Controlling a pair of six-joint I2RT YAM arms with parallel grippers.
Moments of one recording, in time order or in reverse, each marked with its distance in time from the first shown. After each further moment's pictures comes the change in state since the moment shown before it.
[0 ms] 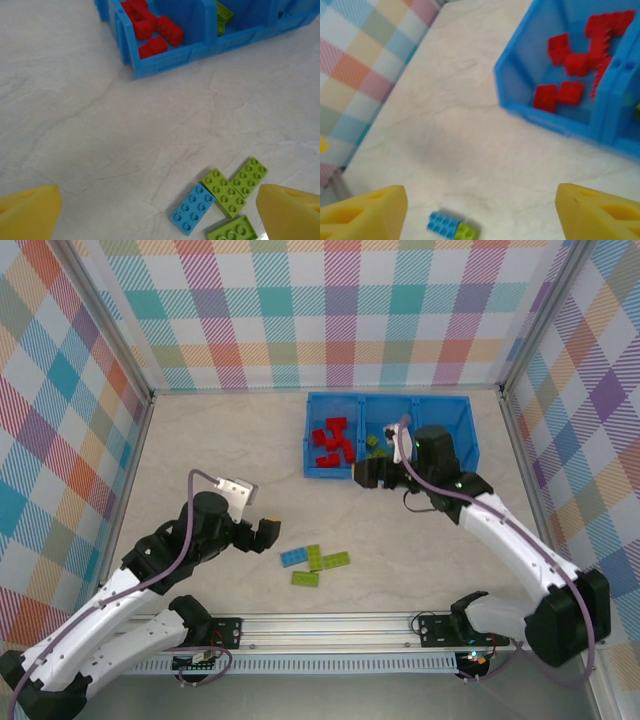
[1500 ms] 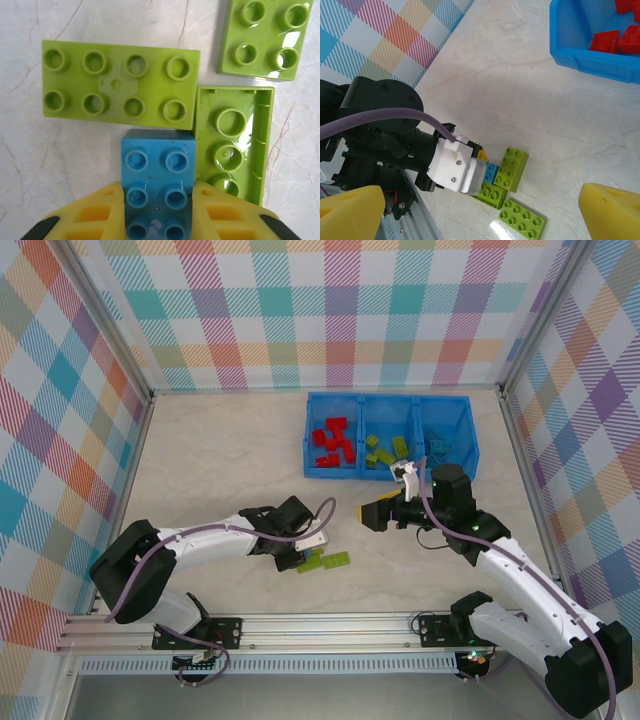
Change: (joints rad) left arm -0.121 0.754 -0.026 0.183 0.150 0.569; right arm 0.018 -0.246 -0.240 0.019 -0.155 0.009
